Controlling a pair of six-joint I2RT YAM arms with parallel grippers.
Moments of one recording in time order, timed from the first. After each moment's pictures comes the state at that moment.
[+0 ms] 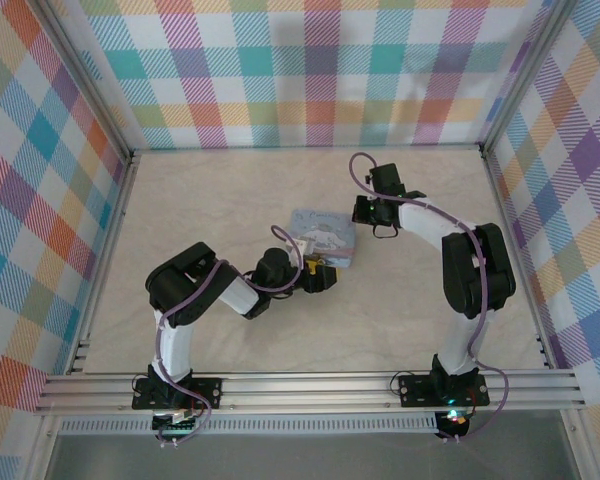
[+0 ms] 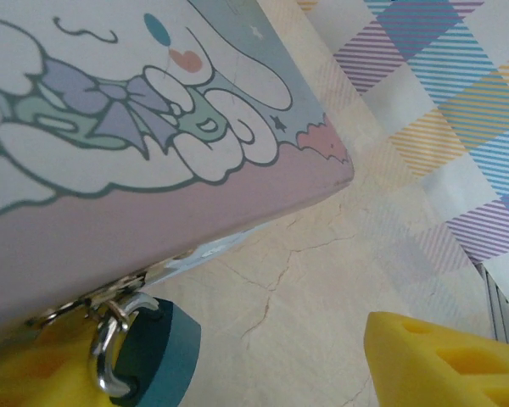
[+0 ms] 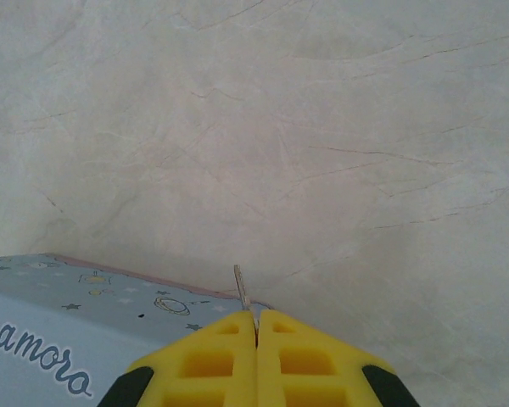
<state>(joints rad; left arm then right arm) -0.72 1.98 0.65 1.02 0.37 -0.66 0.34 1.86 1.28 -0.35 -0.13 0.42</state>
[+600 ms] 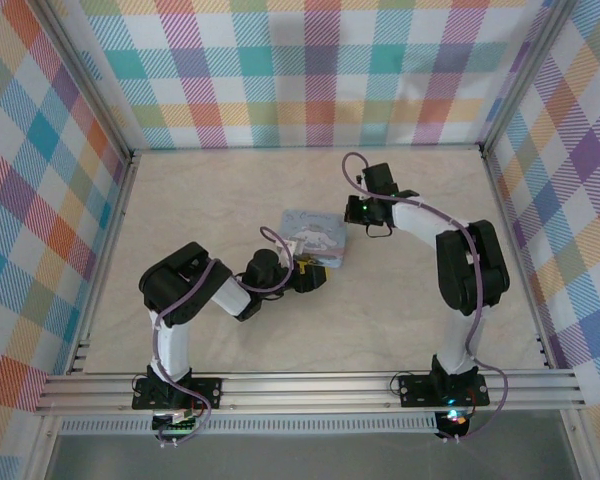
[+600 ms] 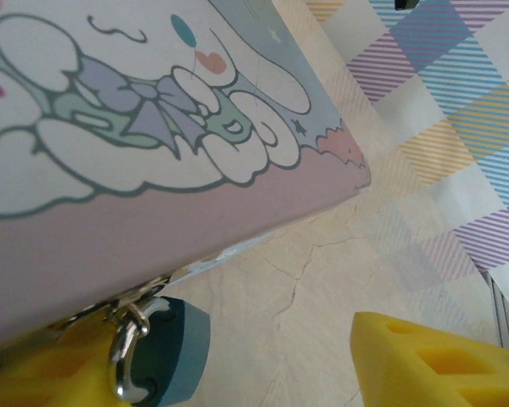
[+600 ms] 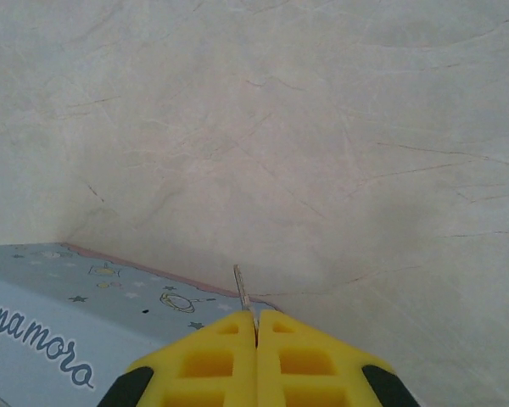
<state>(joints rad) -0.68 1.95 0.58 1.06 0.37 -0.66 0.36 1.90 1.32 -0.34 -0.19 0.43</state>
